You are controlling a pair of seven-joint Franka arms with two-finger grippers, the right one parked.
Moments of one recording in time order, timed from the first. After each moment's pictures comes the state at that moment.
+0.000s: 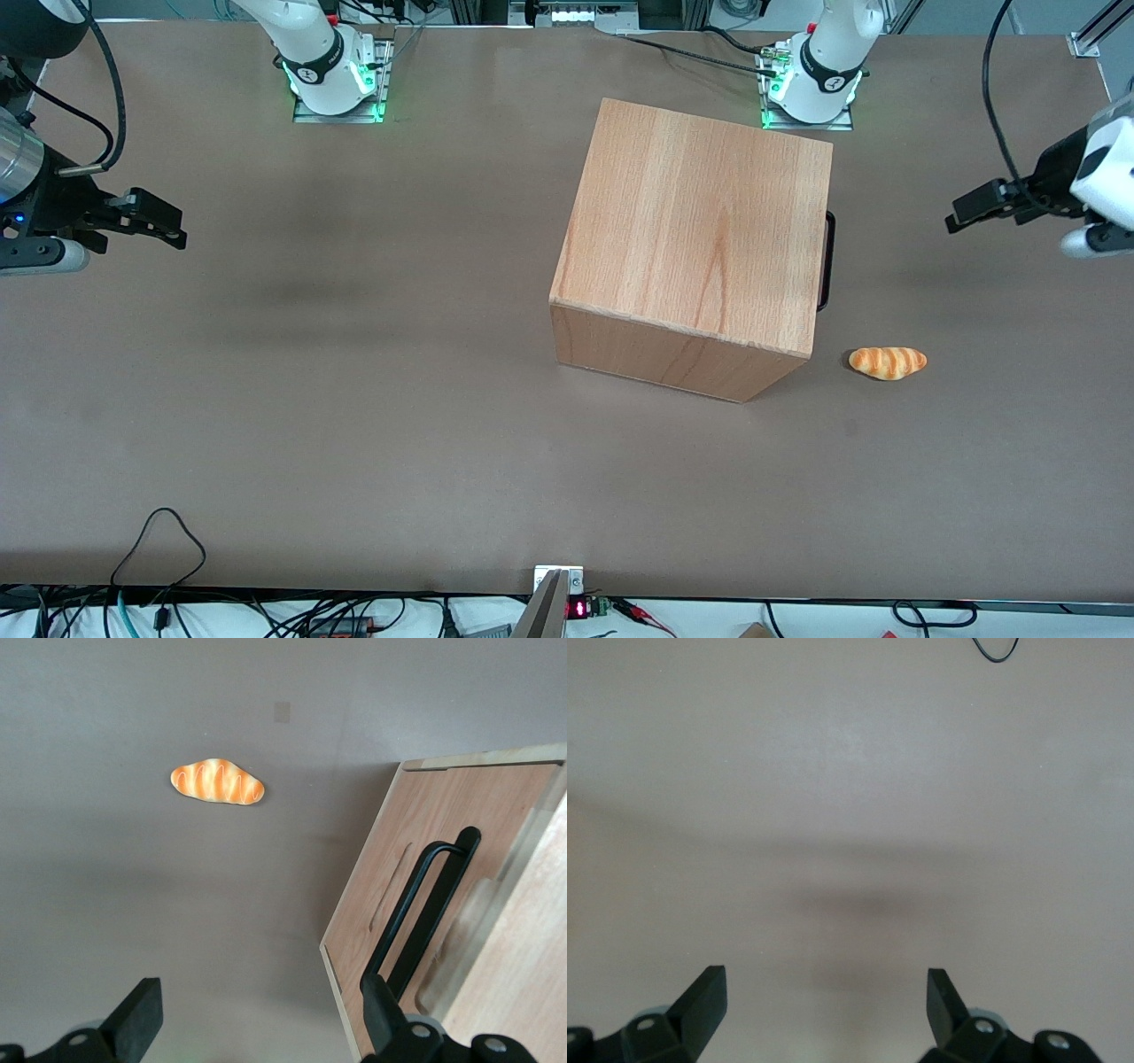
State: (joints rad) arm 0.04 0.00 -0.01 -1.70 -0.09 1.60 -0.13
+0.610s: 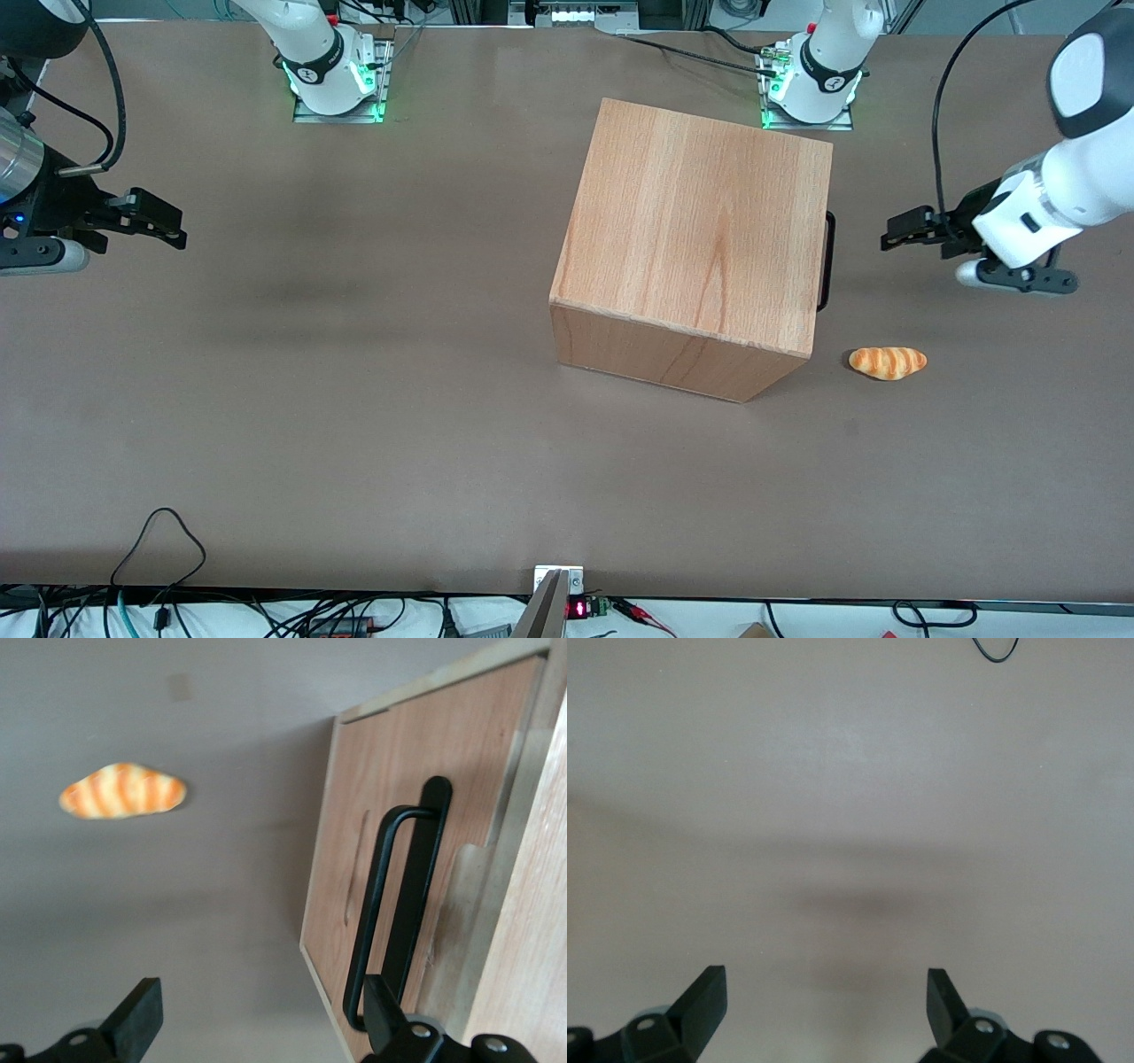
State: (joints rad) arm 0.01 0.04 -0.02 -1.87 -0.21 1.76 0.16
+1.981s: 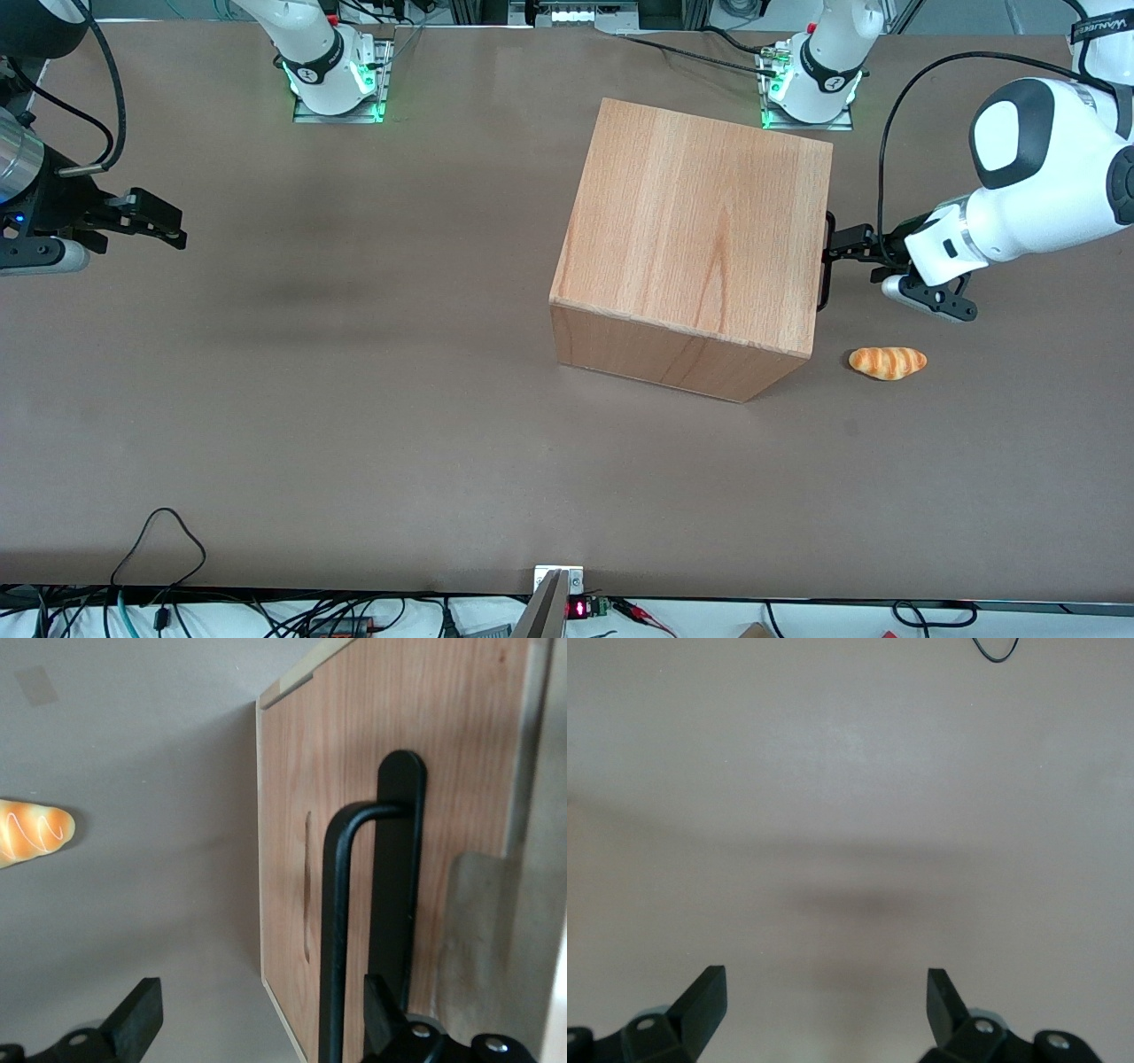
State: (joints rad) arm 0.00 0.09 -0.04 -2.00 -0.34 1.92 0.32
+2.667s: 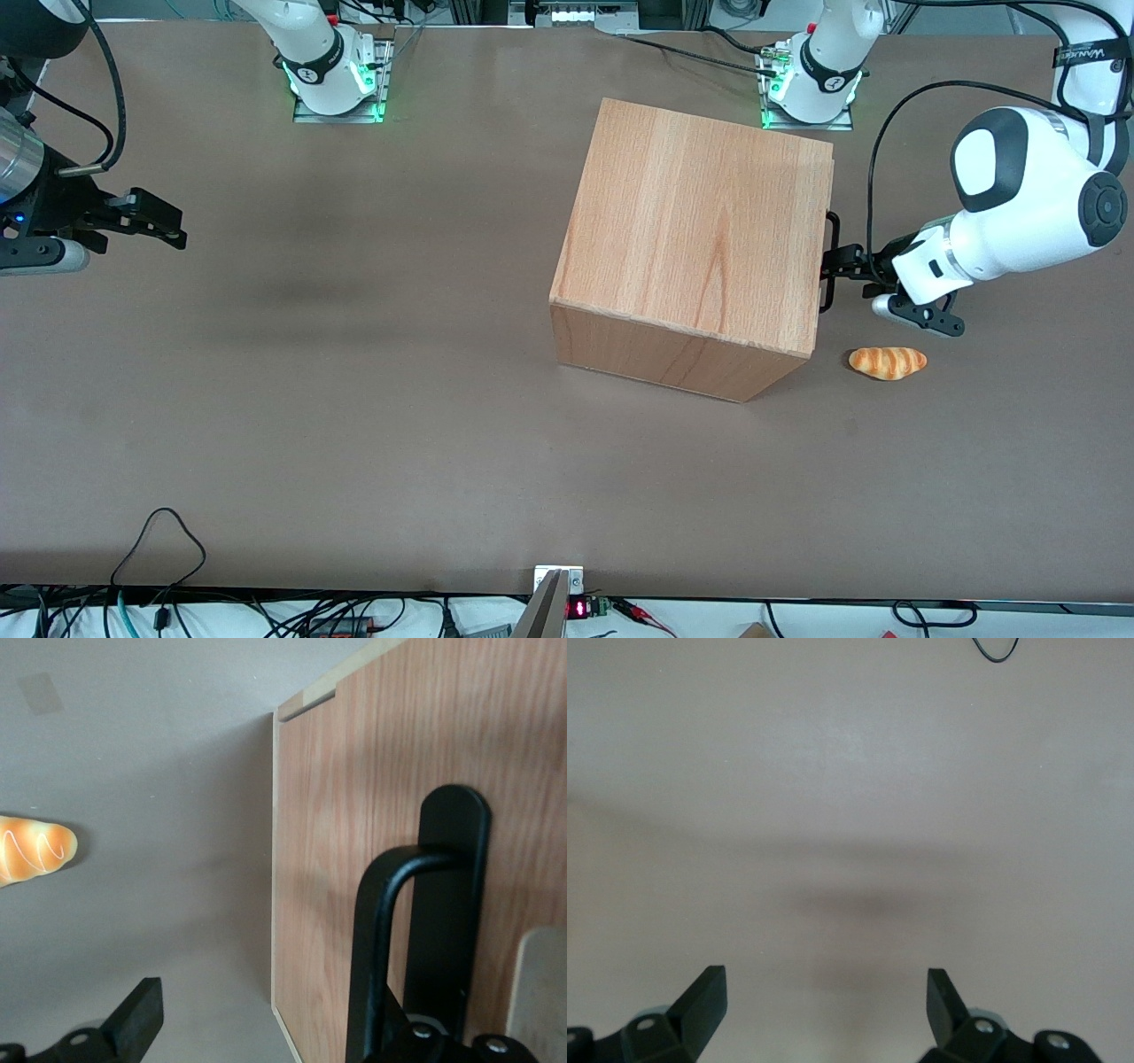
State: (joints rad) arm 0.00 0.14 -0.04 -2.01 -0.34 2.00 0.32
